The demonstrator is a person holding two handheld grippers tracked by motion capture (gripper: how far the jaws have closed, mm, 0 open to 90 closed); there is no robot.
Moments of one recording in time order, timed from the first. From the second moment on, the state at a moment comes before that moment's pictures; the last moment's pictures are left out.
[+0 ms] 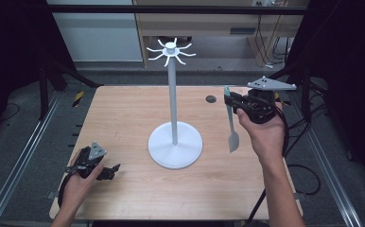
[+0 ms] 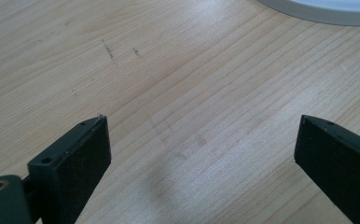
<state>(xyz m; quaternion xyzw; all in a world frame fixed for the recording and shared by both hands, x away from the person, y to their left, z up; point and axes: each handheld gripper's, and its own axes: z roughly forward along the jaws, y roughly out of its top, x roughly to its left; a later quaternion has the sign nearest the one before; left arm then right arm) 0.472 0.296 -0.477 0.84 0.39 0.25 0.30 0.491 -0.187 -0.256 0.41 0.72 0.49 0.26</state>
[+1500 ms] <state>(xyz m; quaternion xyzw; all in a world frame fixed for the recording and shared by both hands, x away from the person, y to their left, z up) 0.473 0.295 -0.480 0.84 0.38 0.25 0.29 0.479 -0.155 -0.203 0.37 0.70 0.55 0.28</state>
